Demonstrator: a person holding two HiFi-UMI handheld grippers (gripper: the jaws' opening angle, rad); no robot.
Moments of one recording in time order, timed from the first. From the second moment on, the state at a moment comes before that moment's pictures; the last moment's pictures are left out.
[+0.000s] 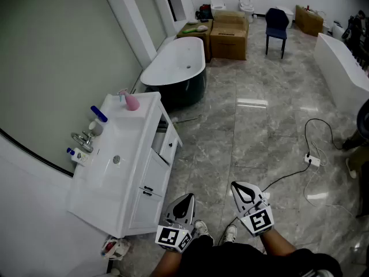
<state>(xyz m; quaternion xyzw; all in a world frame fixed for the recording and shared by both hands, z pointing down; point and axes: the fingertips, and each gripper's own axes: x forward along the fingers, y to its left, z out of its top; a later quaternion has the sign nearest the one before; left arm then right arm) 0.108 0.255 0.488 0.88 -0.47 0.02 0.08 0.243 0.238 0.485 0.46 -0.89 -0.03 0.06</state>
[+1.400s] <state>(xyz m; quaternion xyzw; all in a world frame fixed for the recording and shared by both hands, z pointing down) 0.016 0.257 0.483 0.89 -0.44 0.00 0.06 0.135 0.245 0.456 0.46 -0.89 -0.06 0.06</state>
